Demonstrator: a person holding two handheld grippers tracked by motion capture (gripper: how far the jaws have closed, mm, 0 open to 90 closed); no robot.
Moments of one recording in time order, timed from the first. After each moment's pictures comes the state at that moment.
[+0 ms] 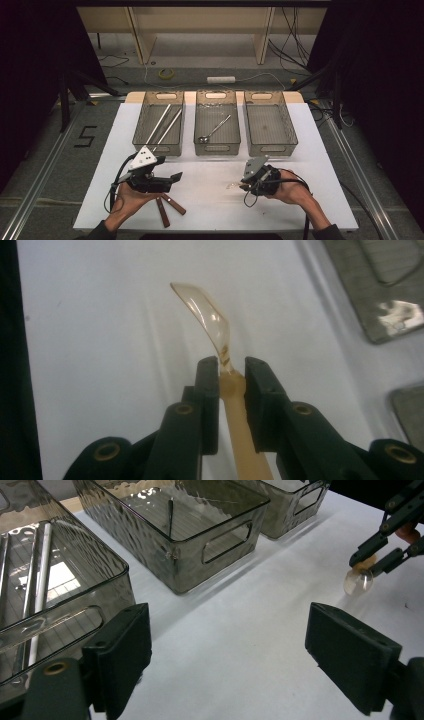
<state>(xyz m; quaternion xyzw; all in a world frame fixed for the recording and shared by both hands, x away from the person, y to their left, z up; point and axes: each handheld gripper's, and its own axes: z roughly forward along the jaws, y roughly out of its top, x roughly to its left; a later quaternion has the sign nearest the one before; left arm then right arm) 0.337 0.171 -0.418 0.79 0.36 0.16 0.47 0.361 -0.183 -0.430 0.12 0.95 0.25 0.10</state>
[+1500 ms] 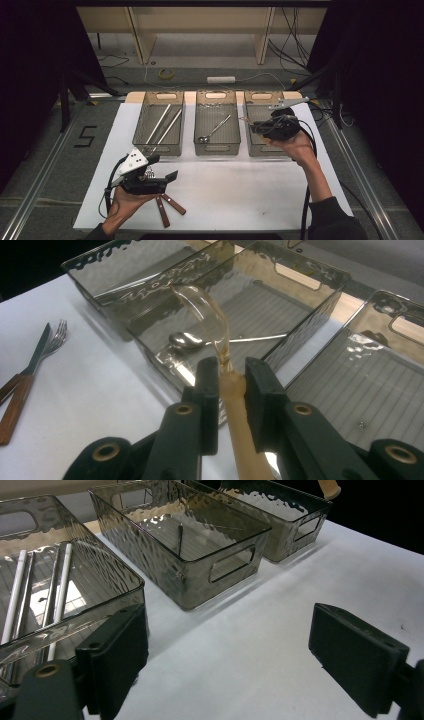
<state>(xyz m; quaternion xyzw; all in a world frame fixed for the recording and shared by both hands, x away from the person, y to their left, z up) 0.327 0.182 -0.416 0.76 0.37 0.18 0.51 0.449 -0.223 -0.347 0.35 0.83 0.41 0.14</state>
